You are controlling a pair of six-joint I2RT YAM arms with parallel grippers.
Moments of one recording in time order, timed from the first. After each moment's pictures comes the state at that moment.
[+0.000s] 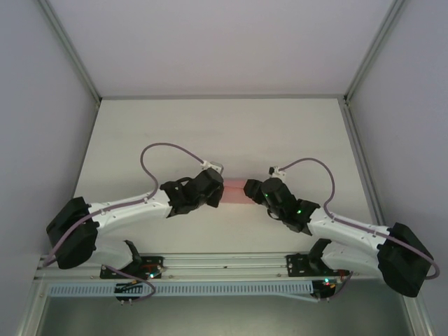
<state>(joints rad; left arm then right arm) -1.05 1.38 0.87 -0.39 -0.31 -0.52 0.87 1.05 0.43 0.01 0.26 1.02</state>
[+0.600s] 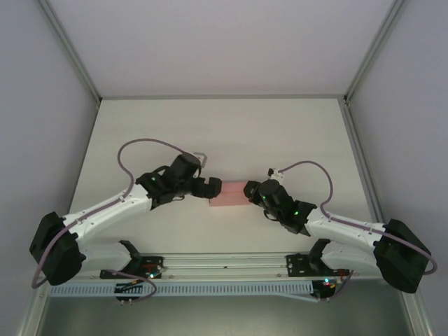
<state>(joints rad) -0.82 1.24 0.86 -0.46 -0.03 -0.53 0.90 1.09 0.42 0.06 0.27 1.12</state>
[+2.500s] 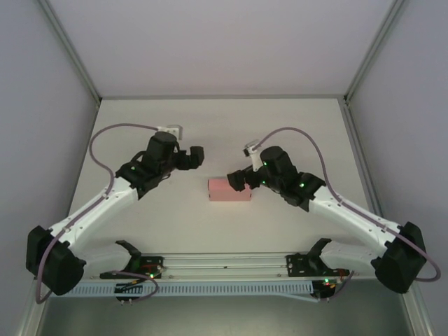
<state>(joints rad) -0.62 1.16 0.97 -0.43 -0.21 -0.45 0.78 1.15 0.89 -0.35 -0.06 0.11</state>
